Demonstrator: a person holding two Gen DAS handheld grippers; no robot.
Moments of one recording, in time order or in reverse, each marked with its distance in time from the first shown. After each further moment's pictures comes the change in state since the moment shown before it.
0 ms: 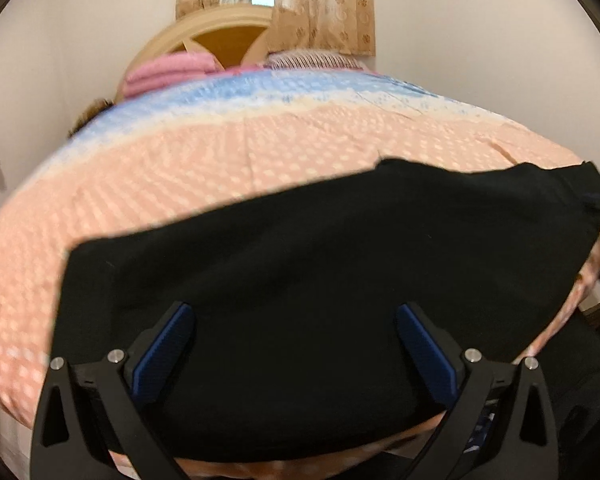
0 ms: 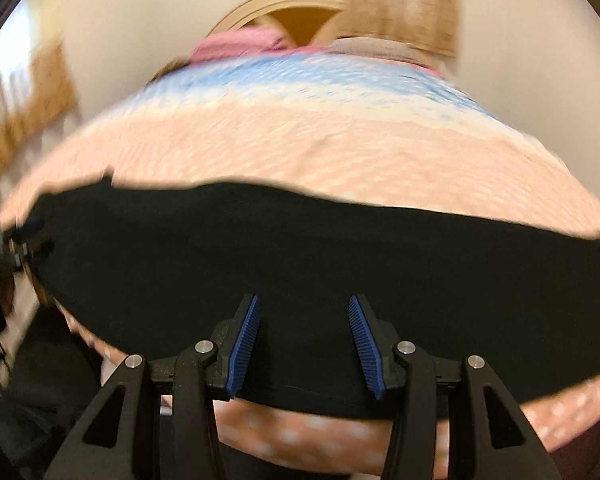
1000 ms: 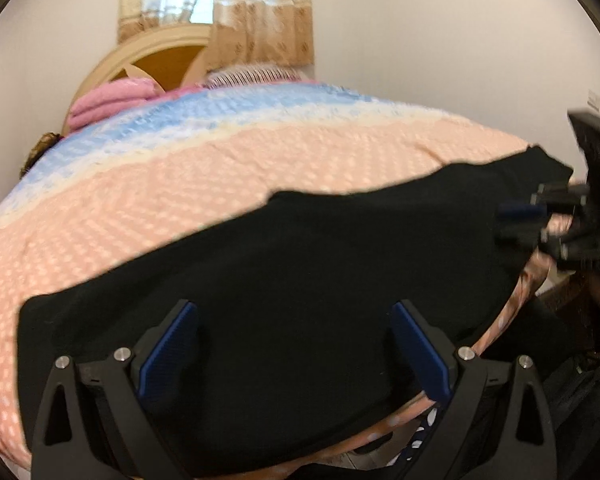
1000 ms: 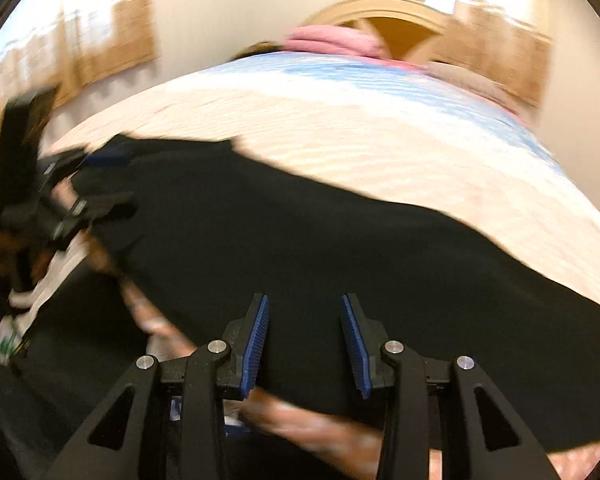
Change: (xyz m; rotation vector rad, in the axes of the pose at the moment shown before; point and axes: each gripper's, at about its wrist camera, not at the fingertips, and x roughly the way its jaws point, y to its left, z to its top) left arm 0.001 -0.062 0.016 0.116 0.001 -0.203; right arm 0.037 0.142 -0.009 -0.342 0.048 0.070
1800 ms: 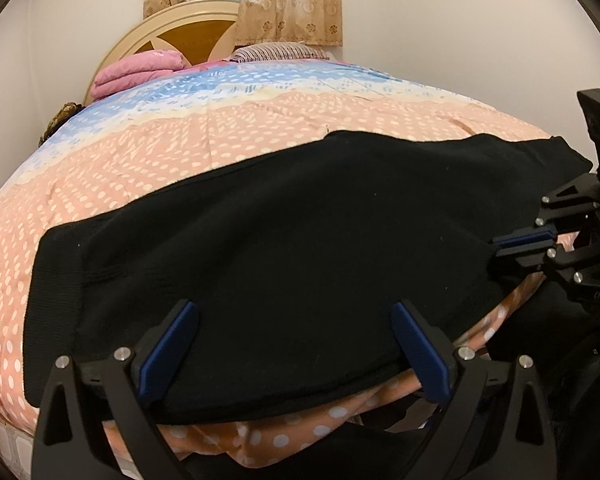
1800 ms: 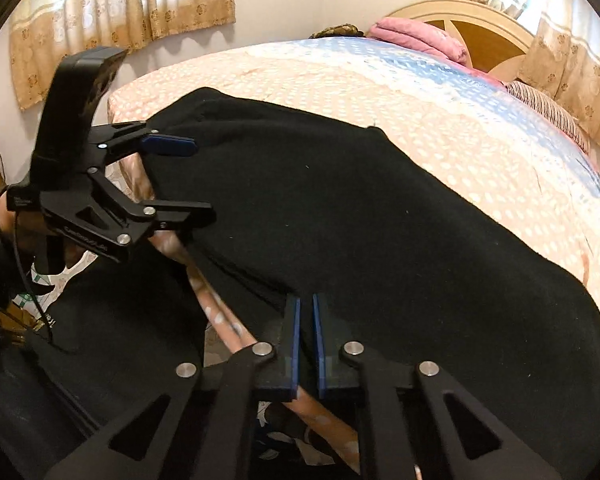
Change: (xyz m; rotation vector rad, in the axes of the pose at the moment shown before) left arm -0.016 0.036 -0.033 -0.066 0.048 0.066; right arm 0.026 0.107 0.019 -0.246 0.039 0.276
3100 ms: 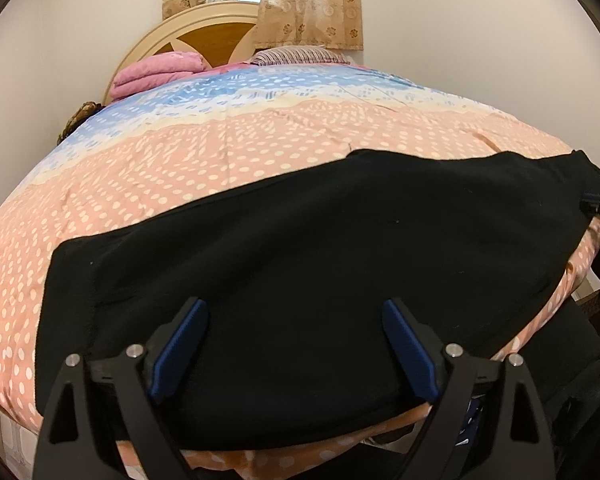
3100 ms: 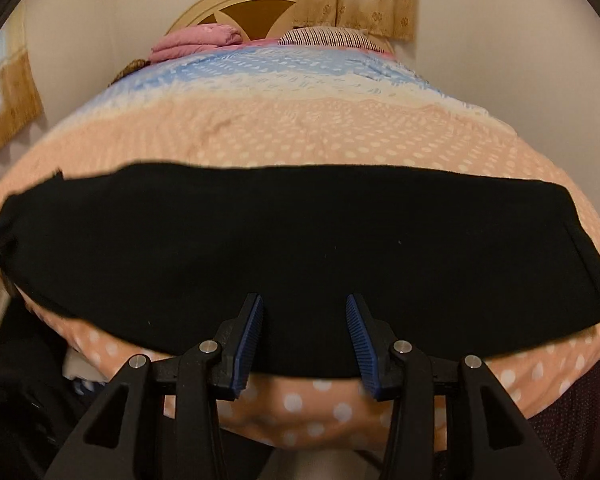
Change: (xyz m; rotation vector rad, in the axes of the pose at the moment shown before) left arm 0.006 0.004 0.011 -0.036 -0.014 0.079; right arm -0.130 -0.193 -0.168 0.490 0.013 -0.457
